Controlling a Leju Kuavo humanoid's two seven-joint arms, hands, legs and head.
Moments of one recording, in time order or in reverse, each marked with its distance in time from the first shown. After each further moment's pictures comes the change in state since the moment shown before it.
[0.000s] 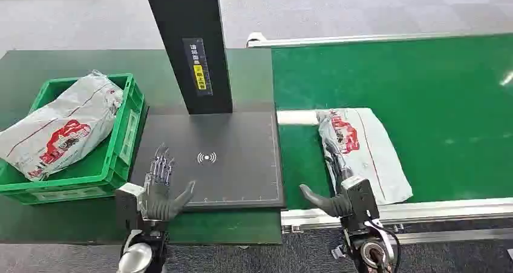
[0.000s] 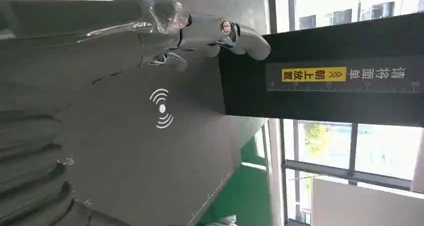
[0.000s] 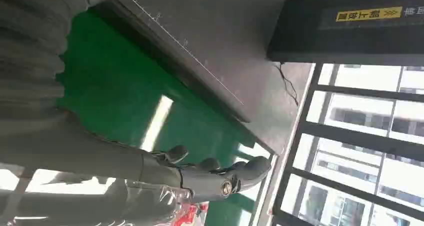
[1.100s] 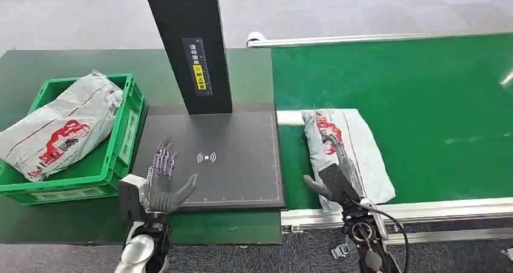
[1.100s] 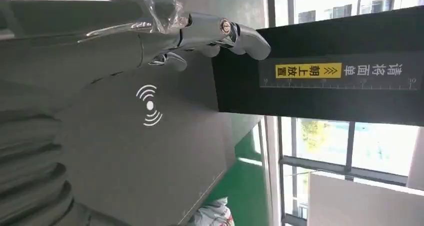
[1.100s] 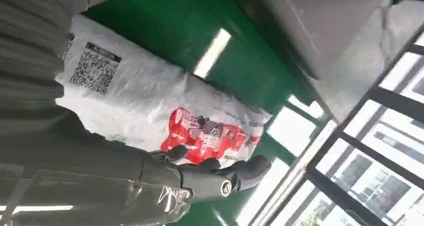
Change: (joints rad) left arm -0.054 -0.008 0.004 0.038 0.013 -0.014 0.012; right arm -0.205 -0.035 0.000 0.347 0.368 -0.221 0.033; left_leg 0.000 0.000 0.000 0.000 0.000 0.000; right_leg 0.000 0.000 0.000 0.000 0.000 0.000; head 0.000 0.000
